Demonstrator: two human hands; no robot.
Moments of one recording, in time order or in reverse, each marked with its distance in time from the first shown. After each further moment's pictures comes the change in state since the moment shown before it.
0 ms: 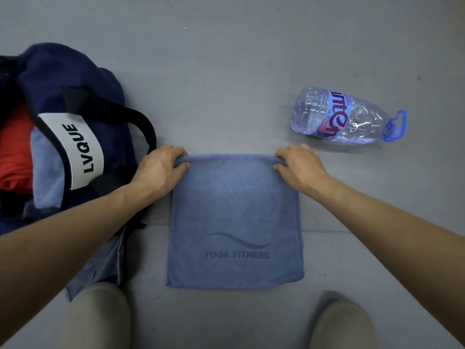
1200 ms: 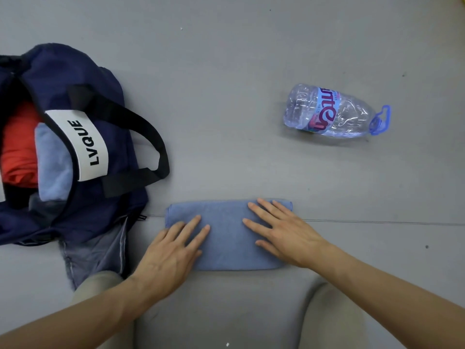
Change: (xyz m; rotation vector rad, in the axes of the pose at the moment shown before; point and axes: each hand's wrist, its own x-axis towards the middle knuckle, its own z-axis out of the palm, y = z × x) left_hand -0.174 0.005 0.074 0.409 -0.051 0.442; right_hand -0.131 -0.003 0.085 -0.271 0.009 -0.611
